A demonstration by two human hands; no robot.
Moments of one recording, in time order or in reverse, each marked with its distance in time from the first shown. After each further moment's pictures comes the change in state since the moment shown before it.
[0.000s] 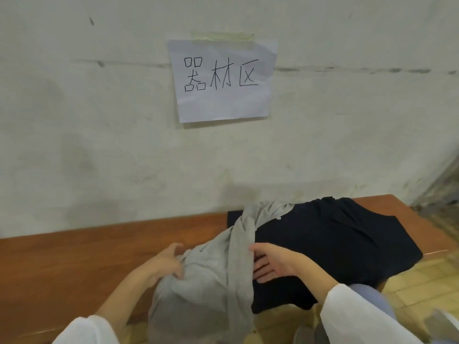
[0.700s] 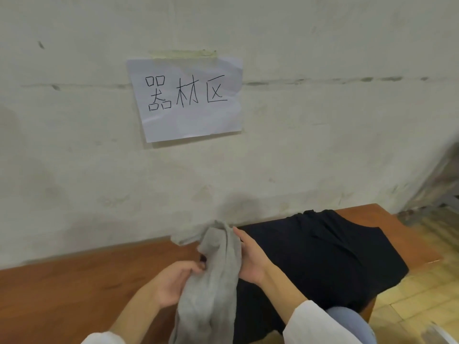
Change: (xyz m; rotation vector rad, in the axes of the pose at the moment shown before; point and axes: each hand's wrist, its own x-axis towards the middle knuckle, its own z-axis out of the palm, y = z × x) left_hand 0.024 0.069 0.067 -0.787 -0.485 0.009; right_hand 0.001 -0.034 -0.015 0.751 -0.284 -0.367
